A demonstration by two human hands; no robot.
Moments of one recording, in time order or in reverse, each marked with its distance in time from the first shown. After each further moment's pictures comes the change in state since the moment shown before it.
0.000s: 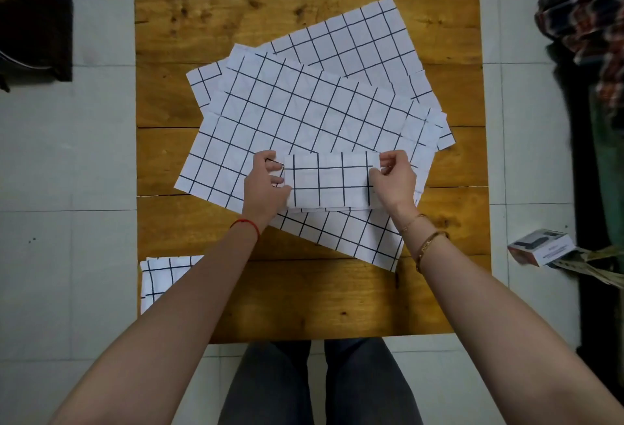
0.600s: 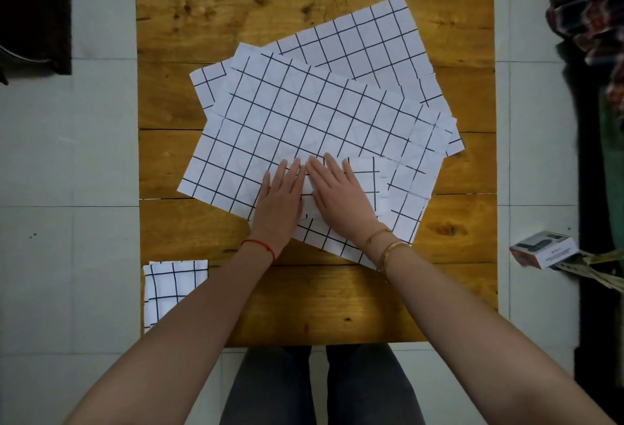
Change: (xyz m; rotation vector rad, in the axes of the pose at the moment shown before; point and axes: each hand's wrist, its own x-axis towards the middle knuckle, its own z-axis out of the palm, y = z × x) left_hand -0.007 -0.028 0.018 1.049 -0.087 0.483; right_hand -0.032 -0.016 0.062 -0.950 -0.428 -0.777
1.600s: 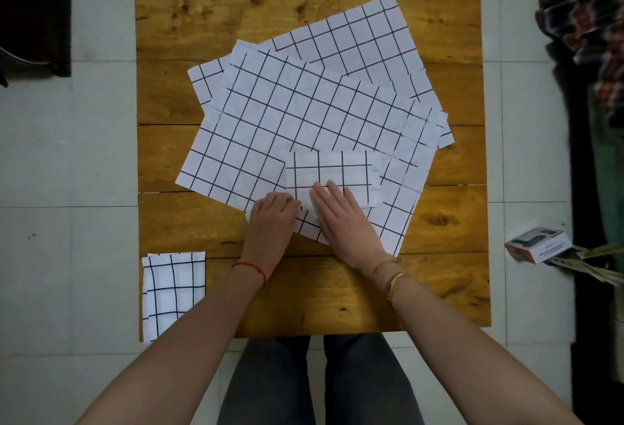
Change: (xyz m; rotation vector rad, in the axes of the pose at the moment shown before) left_hand -0.048 0.007 0.012 -0.129 0.242 0.064; right_hand -0.066 -0.007 0.021 0.029 -0.016 -0.019
